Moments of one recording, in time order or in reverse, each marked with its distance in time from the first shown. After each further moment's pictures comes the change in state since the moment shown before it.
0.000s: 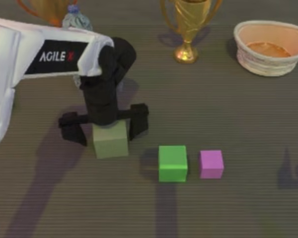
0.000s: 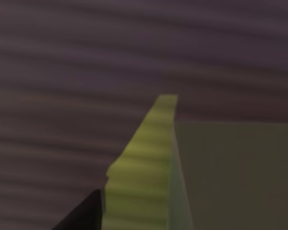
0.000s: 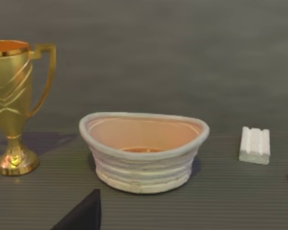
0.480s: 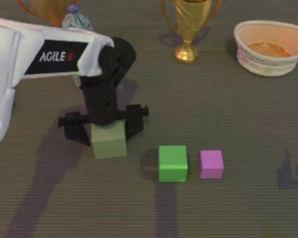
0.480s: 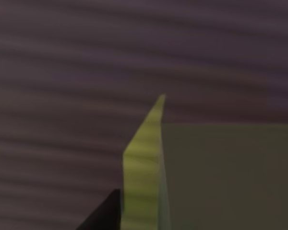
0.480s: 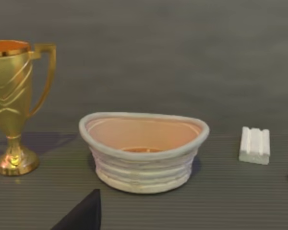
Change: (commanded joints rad) left arm 0.000 0.000 0.000 0.000 0.000 0.000; right arm 0.000 0.000 0.000 0.000 0.000 0.000
